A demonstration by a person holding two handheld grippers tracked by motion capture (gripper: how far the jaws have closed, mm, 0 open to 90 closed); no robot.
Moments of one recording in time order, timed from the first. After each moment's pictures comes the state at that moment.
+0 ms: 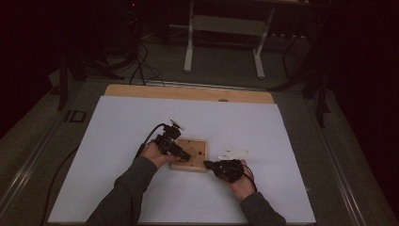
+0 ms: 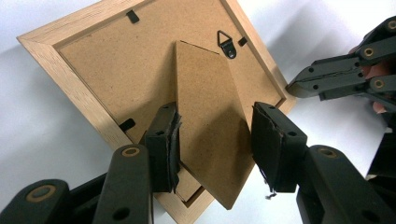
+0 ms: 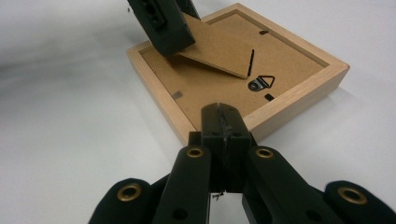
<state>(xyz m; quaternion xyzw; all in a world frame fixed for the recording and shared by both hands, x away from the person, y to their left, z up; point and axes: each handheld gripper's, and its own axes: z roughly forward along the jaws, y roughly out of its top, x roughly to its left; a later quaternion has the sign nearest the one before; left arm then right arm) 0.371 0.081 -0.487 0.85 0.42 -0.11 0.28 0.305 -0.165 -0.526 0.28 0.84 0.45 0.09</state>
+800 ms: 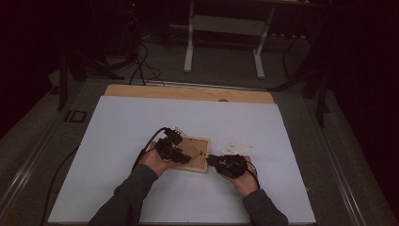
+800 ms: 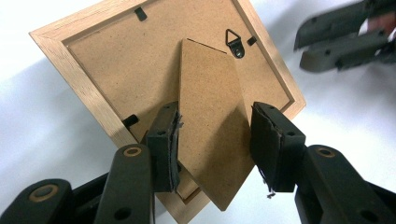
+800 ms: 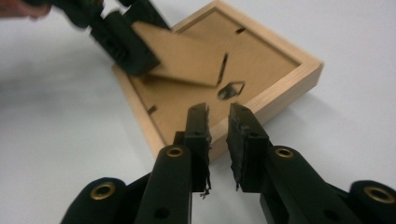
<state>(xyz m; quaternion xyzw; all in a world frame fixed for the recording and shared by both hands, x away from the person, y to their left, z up) 0.346 0.074 -0.482 0.87 0.39 -0.01 0.29 0.314 -0.173 -0.513 0.30 0.83 0.45 0.10</state>
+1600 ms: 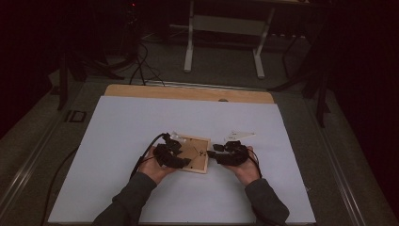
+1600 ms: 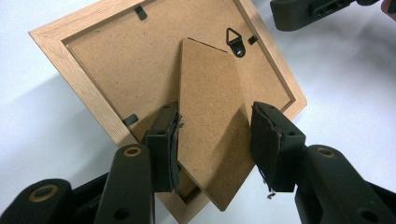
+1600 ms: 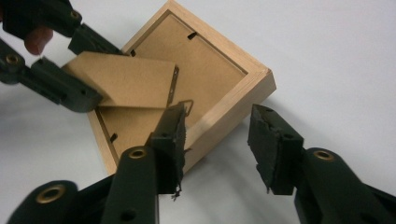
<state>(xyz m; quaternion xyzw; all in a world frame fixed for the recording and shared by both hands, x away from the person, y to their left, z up) 0.324 0.076 -0.487 0.87 0.37 0.04 0.33 0.348 -0.178 -0.504 0.34 0.83 0.44 0.07</state>
